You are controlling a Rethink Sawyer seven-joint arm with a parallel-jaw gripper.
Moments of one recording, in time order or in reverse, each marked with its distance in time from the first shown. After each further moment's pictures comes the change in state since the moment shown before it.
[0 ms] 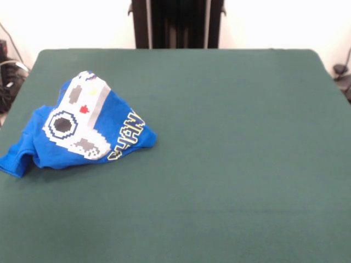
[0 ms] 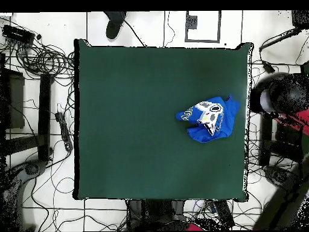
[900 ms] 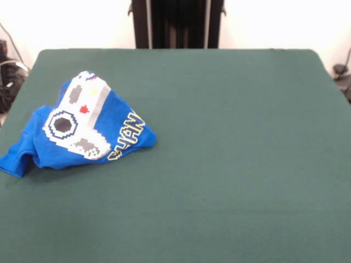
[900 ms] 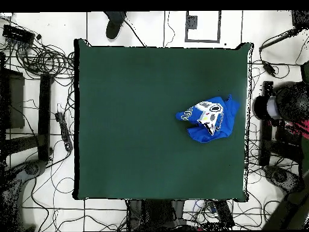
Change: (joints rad) arm -0.003 -0.018 -0.004 0.031 -0.024 -0.003 0.000
